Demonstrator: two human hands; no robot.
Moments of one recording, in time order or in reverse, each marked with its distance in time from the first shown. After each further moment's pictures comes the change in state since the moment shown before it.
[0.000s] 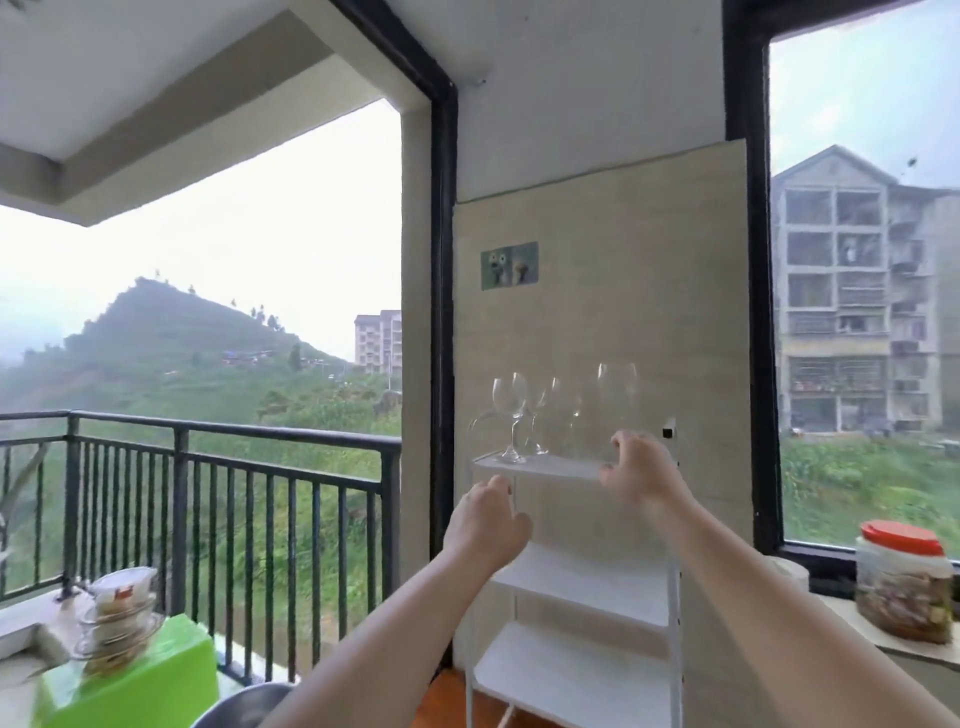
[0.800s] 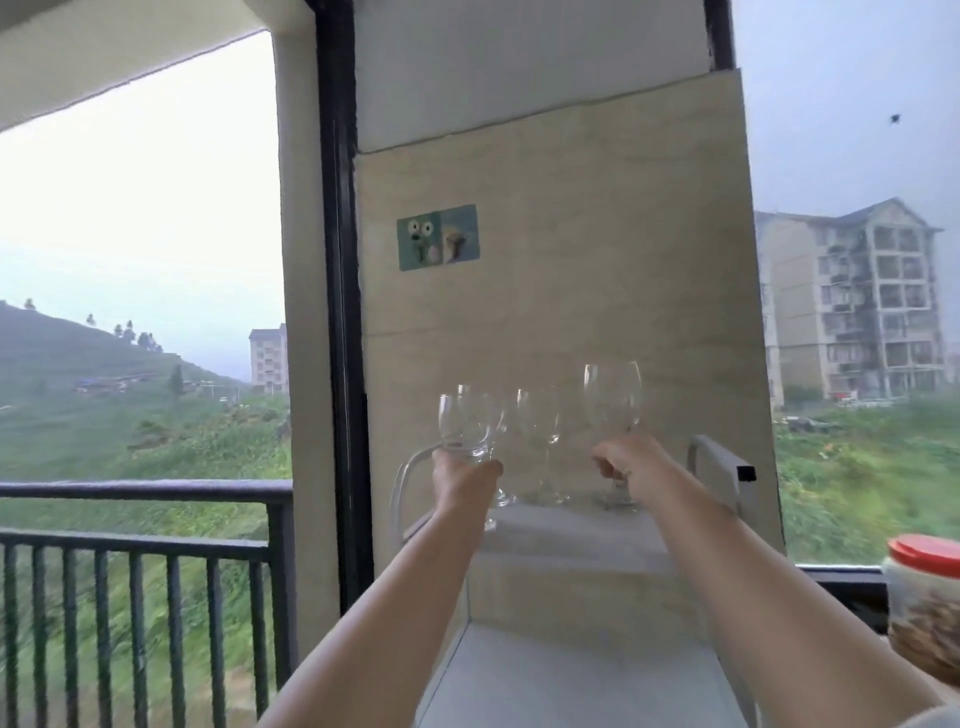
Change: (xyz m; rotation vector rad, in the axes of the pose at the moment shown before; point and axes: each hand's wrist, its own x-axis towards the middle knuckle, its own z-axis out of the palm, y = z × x) left_hand 0.248 -0.016 0.077 -0.964 0.105 -0.168; right_hand 0.205 0.045 0.082 0.533 0.071 0.452
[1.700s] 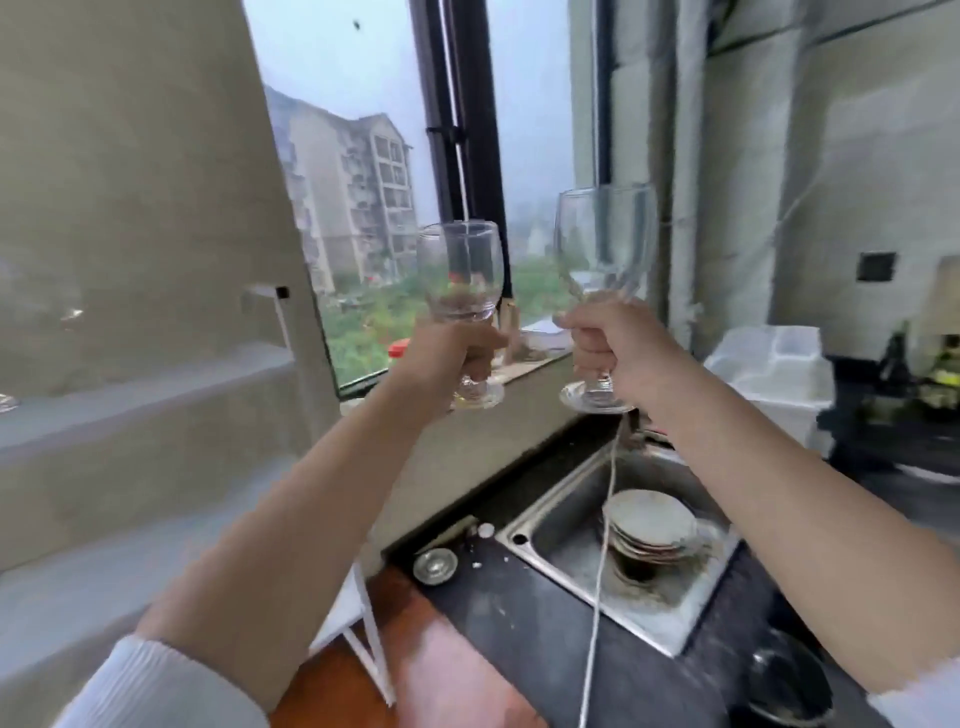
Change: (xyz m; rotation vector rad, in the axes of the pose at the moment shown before) left_hand -0.263 0.056 0.088 -0.523 -1.375 -0.036; right_hand -0.314 0.056 -0.202 0.356 0.558 -0.102
